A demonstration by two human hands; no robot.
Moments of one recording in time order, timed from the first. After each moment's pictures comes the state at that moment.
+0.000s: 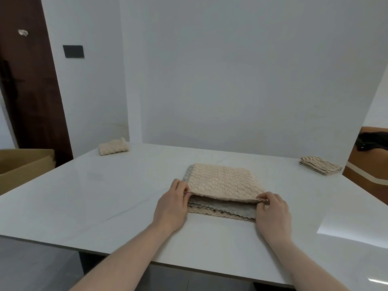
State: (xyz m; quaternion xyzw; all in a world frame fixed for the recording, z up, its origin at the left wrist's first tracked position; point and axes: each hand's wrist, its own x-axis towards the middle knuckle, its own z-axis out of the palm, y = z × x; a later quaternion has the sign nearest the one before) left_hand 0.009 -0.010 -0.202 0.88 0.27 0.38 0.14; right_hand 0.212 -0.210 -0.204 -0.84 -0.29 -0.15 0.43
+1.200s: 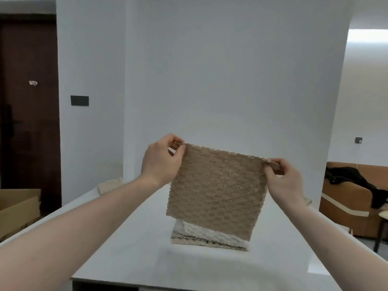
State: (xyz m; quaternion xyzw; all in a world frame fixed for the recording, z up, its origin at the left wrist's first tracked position) left_hand -0.086 -0.078 0.071 0.78 0.18 0.57 0.21; right_hand 0.143 -0.284 0.031 -0.65 -0.34 -0.21 0.65
